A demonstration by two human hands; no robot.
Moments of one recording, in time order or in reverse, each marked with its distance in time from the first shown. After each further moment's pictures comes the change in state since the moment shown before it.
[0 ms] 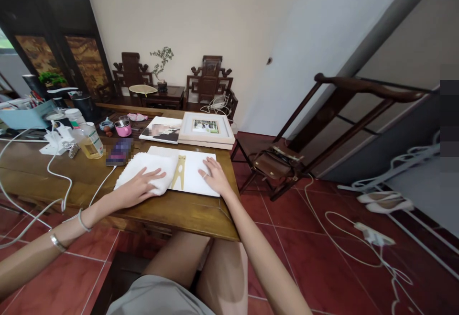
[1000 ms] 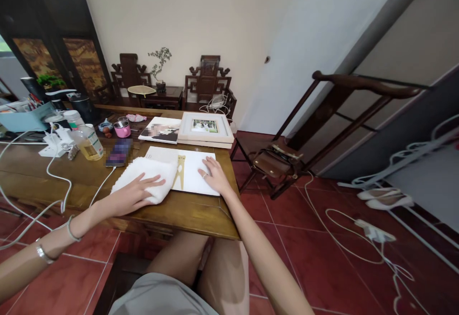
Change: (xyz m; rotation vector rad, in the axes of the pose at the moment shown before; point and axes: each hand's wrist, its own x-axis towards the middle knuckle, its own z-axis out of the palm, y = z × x) left_hand -0.014 0.016 -0.017 -0.039 -0.067 0.070; right_hand 0.000 0.001 0.001 -0.008 -0.007 0.003
